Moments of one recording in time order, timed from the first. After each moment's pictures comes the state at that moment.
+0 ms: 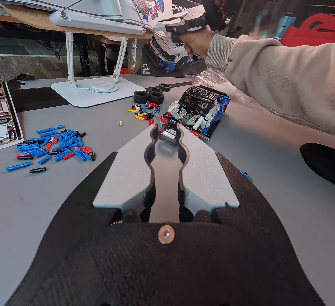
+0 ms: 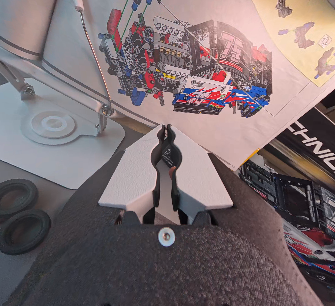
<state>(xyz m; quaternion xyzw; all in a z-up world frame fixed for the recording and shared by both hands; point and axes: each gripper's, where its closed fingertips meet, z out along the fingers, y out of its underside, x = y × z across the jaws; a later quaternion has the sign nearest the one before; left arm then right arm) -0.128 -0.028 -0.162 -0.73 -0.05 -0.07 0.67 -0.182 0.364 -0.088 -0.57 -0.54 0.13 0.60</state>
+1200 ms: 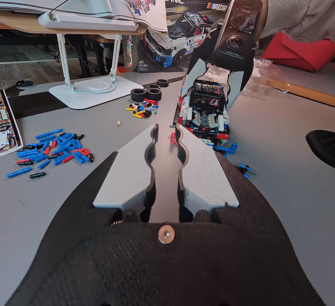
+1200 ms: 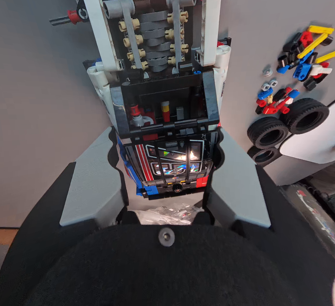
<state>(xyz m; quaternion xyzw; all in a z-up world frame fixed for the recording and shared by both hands) -0.120 -0.026 -0.166 -0.75 -0.02 -0.04 0.66 -0.022 0.161 -0.241 -0.16 -0.98 -0.10 0.04</state>
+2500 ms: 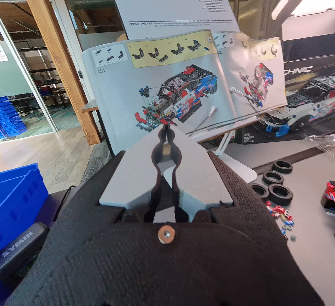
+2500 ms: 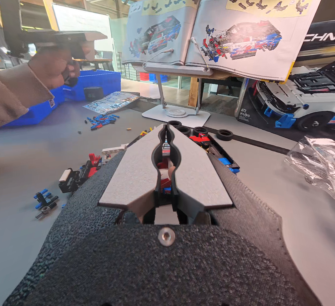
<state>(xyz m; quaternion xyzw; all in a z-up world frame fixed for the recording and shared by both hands) -0.305 0.072 -0.025 -0.65 -0.10 0.21 0.72 0.035 0.150 -0.130 -0.53 -0.44 0.44 0.57</state>
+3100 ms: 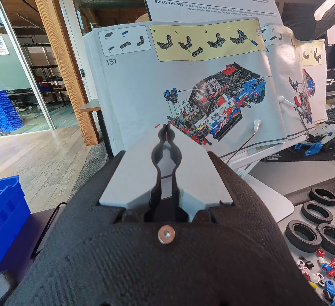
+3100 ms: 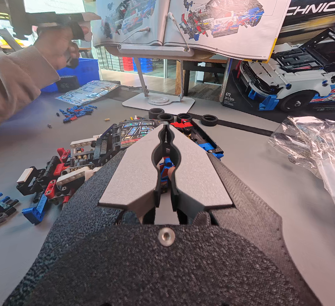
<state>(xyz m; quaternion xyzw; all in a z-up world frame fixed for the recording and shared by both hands) -0.378 0.125 -0.026 -0.64 -0.12 0.20 0.73 0.032 0.183 -0.157 -0.57 -0.42 0.41 0.57</state>
